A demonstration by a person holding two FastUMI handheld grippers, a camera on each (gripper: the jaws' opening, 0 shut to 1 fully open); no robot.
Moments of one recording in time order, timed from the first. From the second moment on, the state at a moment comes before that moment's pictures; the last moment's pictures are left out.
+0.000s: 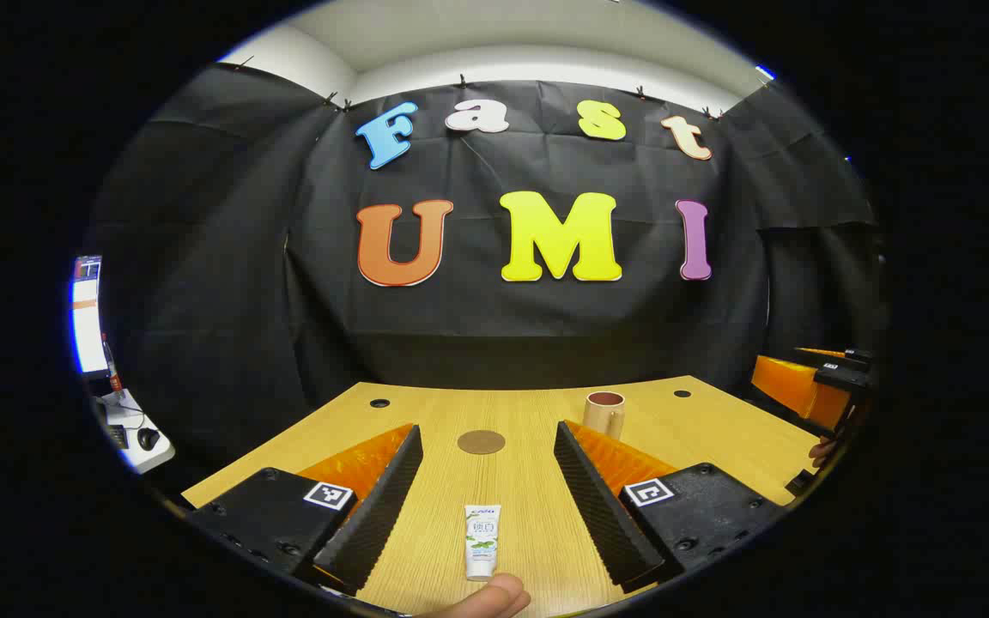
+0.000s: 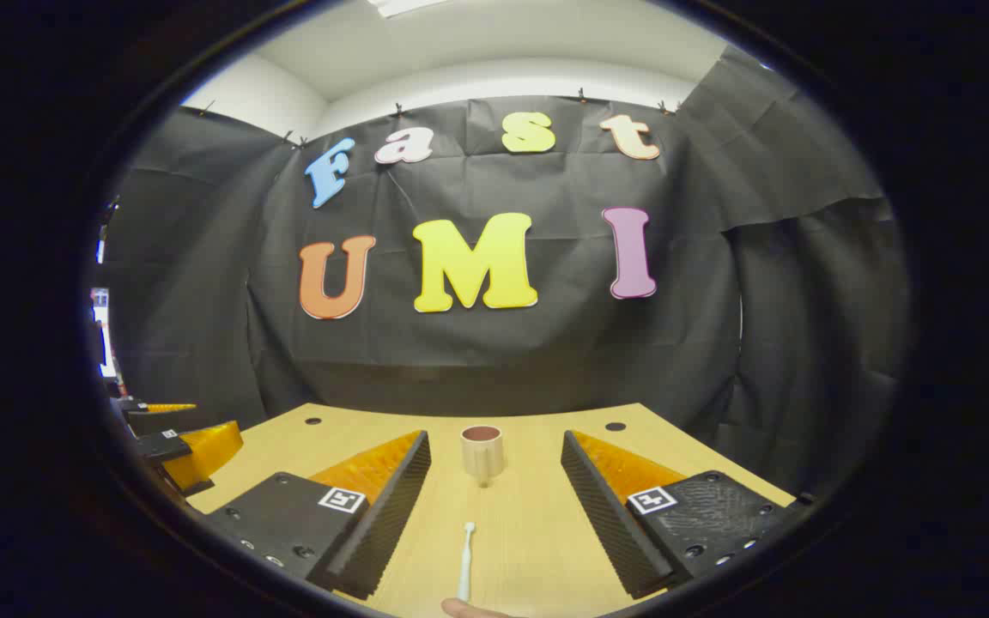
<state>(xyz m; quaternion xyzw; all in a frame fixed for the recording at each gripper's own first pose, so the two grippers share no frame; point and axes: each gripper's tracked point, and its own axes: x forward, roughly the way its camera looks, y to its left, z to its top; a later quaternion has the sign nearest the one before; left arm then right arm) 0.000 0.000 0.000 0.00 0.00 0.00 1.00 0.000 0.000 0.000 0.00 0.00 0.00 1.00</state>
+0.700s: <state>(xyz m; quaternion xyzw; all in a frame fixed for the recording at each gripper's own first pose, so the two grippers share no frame) 0.006 0.001 -0.013 0.00 0.01 0.00 1.00 0.003 0.004 -0.016 0.00 0.02 0.01 1.00</state>
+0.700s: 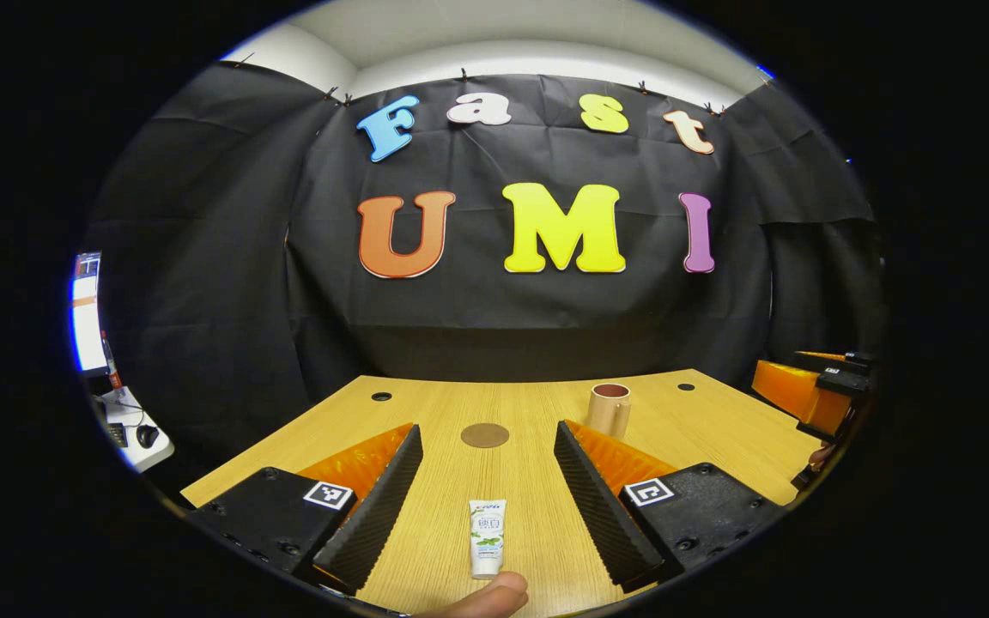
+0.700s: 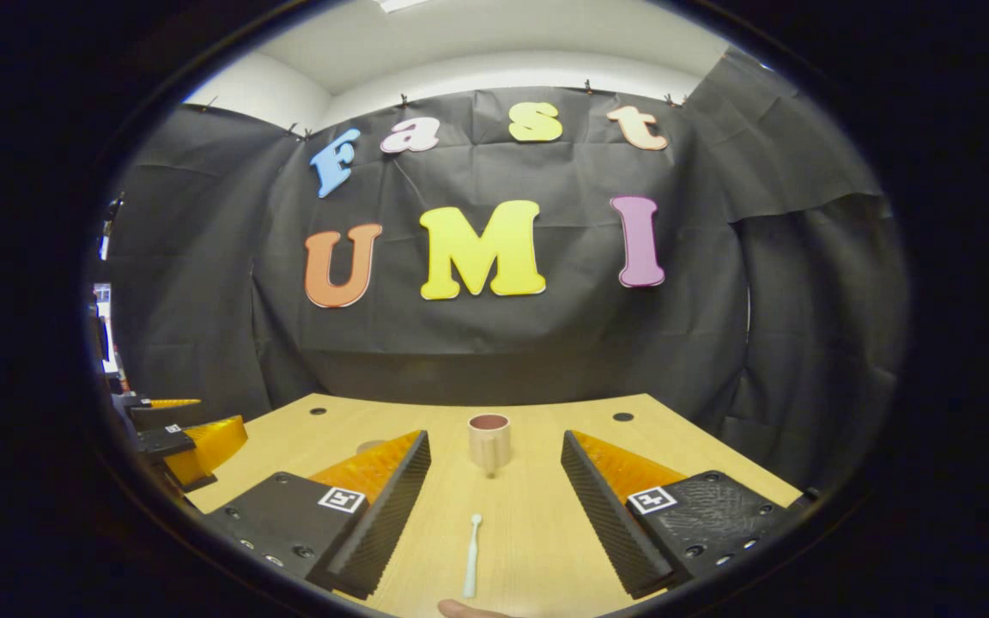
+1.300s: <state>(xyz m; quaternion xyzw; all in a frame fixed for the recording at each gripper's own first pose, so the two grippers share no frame) 0.013 0.001 -0.036 -0.02 -0.01 0.01 1.00 0.040 0.012 -0.129 -0.02 0.13 0.01 0.99</state>
